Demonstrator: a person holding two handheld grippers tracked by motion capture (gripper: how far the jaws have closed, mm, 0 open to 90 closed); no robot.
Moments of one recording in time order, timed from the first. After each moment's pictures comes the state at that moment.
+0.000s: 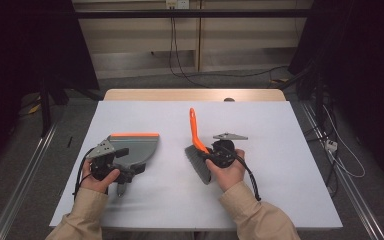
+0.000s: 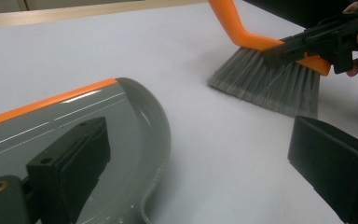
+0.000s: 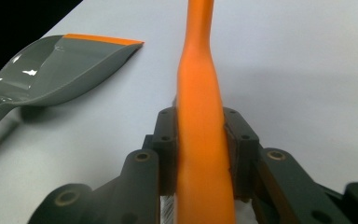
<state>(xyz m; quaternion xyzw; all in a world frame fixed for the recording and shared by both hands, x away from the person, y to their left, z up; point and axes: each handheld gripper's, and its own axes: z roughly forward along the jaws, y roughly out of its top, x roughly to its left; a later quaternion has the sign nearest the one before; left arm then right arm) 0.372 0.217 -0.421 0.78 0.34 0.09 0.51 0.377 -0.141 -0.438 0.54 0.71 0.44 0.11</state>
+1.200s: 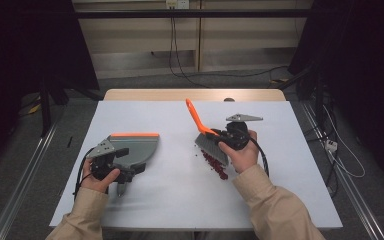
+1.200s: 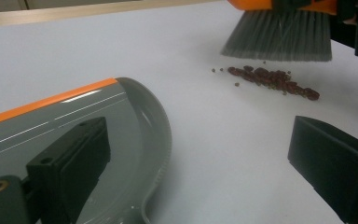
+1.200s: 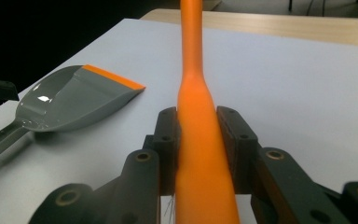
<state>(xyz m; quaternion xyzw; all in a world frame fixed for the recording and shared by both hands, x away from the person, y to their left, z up) 0.373 0.218 -0.421 0.78 0.35 0.09 0.51 0.413 -0.180 -0.402 0.47 0.72 0.49 0.12</state>
